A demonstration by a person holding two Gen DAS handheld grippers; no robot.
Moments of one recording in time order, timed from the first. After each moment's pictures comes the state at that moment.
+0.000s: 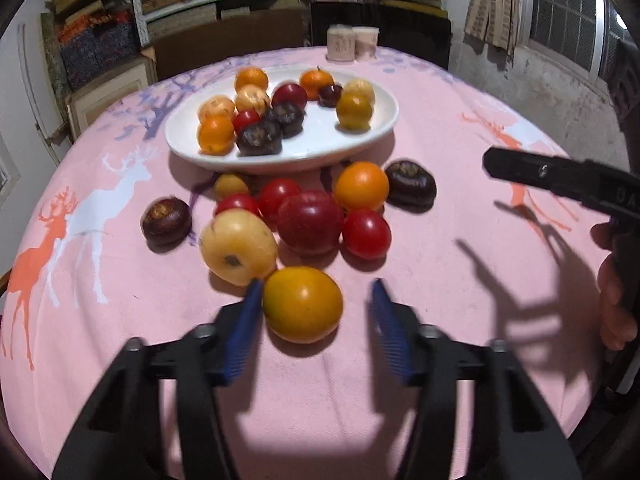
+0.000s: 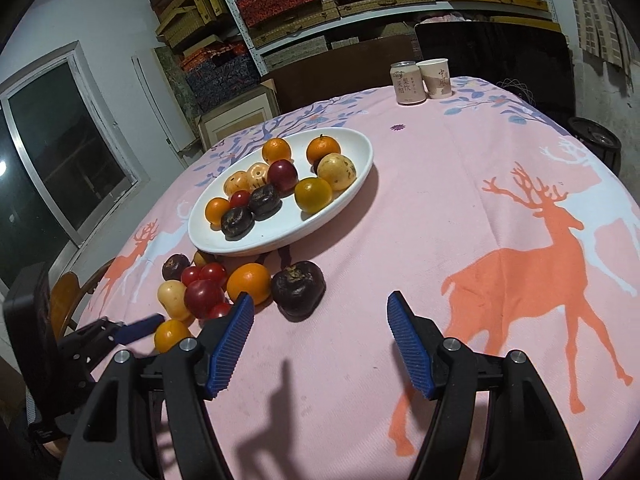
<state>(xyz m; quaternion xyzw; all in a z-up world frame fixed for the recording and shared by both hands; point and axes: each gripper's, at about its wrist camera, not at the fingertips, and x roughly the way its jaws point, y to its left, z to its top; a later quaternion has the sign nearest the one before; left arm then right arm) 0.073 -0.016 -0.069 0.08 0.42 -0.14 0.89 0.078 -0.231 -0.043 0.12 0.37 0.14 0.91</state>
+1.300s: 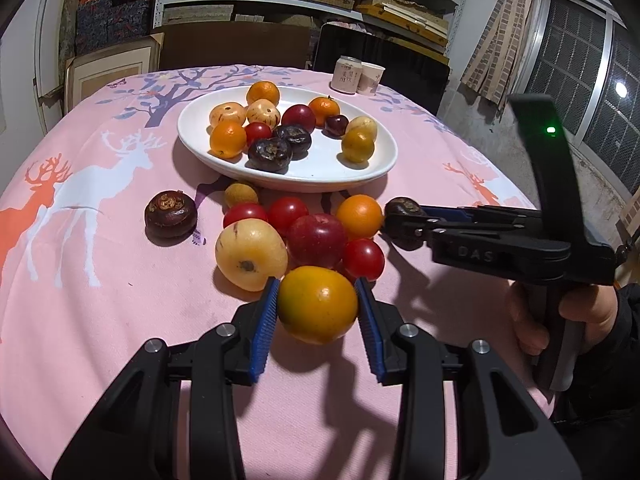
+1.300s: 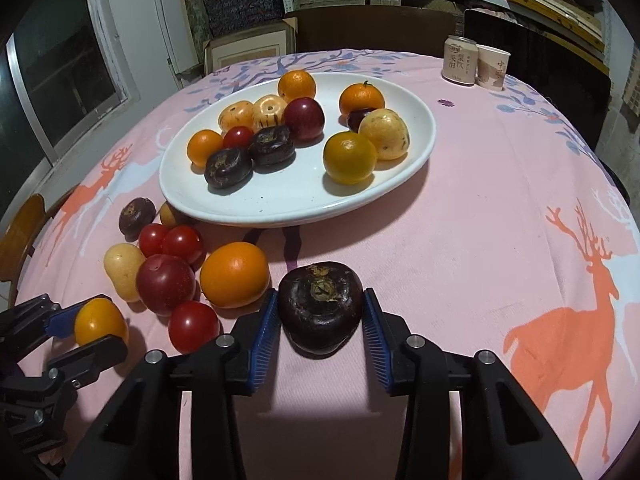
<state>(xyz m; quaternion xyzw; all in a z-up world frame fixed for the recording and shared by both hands) 0.069 0.015 -0.059 -0.03 0.39 -0.17 0.90 0.131 -0.173 -0.061 0.00 0.44 0.15 0.89</state>
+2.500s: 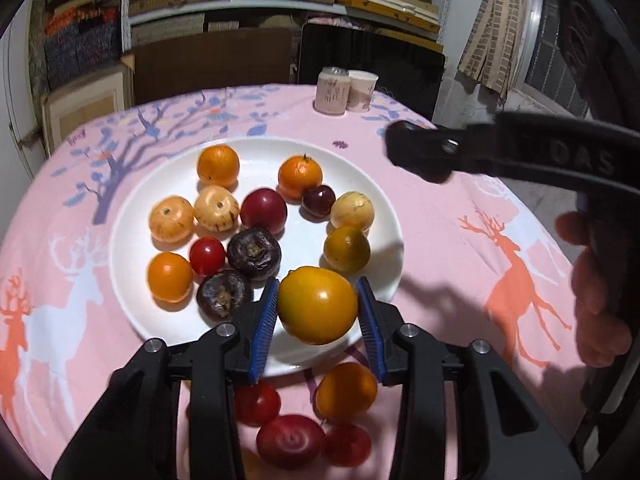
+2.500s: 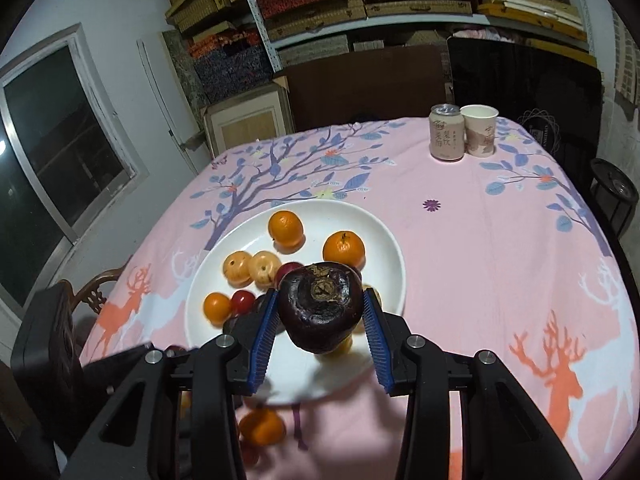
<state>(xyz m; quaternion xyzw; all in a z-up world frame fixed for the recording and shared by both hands) 0.194 -0.042 -0.023 0.01 0.41 -0.19 0.90 0.235 -0.198 0.026 0.07 0.40 0.15 0.90</state>
